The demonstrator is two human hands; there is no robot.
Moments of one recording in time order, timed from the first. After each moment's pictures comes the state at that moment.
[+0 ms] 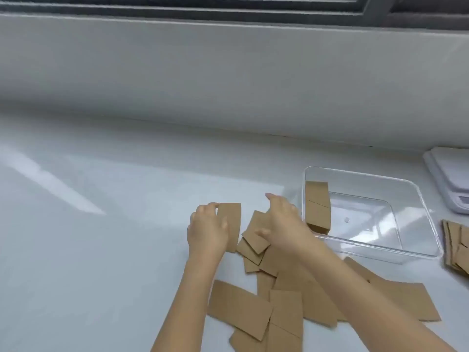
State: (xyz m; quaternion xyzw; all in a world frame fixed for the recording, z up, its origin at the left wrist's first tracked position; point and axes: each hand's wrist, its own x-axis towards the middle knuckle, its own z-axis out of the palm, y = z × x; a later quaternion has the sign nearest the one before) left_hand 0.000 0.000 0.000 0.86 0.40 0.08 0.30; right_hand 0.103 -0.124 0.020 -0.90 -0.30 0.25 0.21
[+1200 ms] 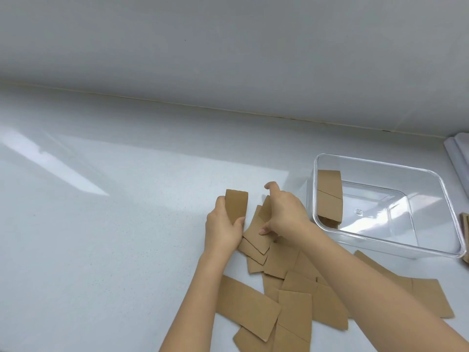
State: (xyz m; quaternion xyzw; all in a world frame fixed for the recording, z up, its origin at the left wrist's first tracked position) left_hand 0.013 0.001 -0.044 0.80 0.39 0.11 0.45; right_hand 0.127 -0.095 -0.010 -0.91 -0.29 0.26 0.14
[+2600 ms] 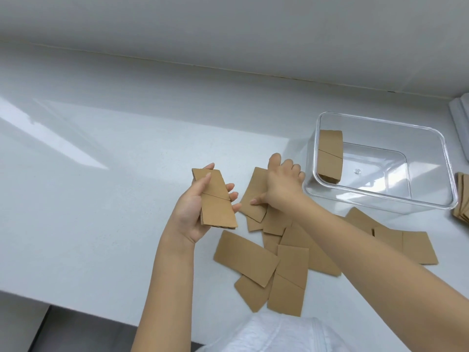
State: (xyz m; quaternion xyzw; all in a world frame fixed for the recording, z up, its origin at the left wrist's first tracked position) left_hand -0.053 0.008 0.009 0.32 0.35 0.06 0.88; right_hand 0.093 -0.097 -0.026 -0.95 -0.24 0.19 0.03
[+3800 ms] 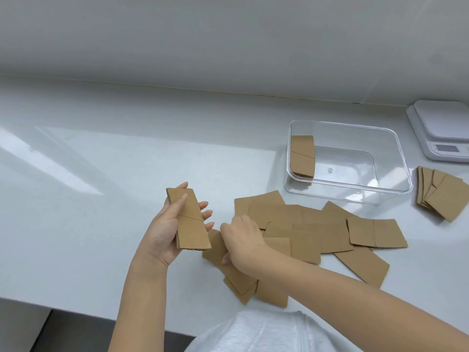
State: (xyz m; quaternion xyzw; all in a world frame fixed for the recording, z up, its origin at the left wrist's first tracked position) left_hand -0.105 -0.013 0.025 0.41 0.38 0.09 0.83; right_hand -0.023 -0.137 0.003 -0.85 -0.45 0.27 -0.01
